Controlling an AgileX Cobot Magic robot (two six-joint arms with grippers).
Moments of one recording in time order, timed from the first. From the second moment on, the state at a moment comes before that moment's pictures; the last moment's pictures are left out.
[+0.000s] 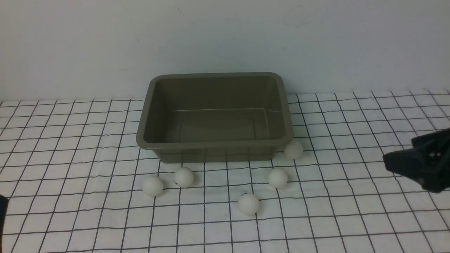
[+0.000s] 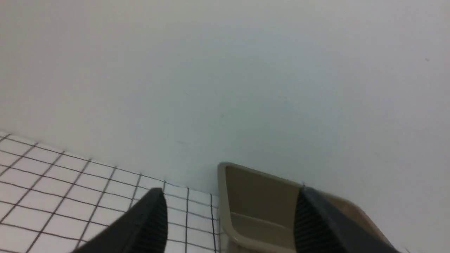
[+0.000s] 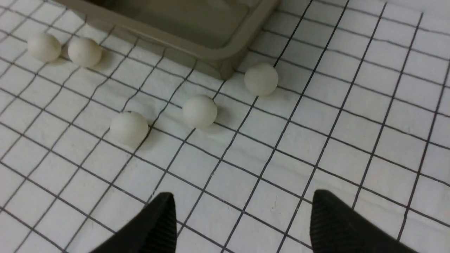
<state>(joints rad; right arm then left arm) 0.01 1.03 -0.79 0.65 0.86 -0.83 0.04 0.00 -0.12 -0.70 0.17 0.26</state>
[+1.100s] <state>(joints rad) 0.20 1.90 -1.35 0.54 0.73 -0.97 0.04 0.62 -0.47 -0.48 0.51 0.53</state>
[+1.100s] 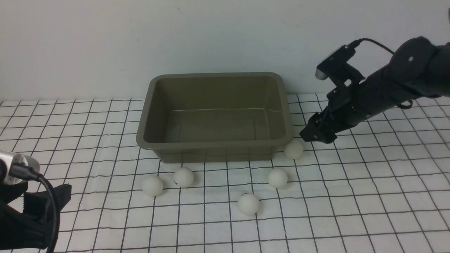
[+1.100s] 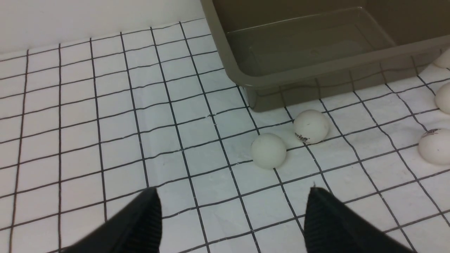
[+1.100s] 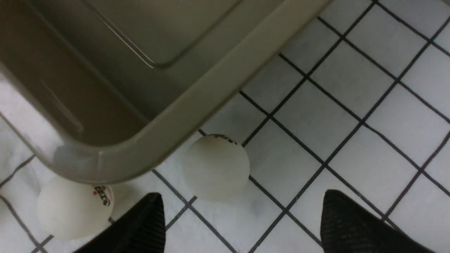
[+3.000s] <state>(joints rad) 0.15 1.92 -1.39 0.90 0.68 -1.36 0.04 0.62 -0.47 -0.48 0.49 0.54</state>
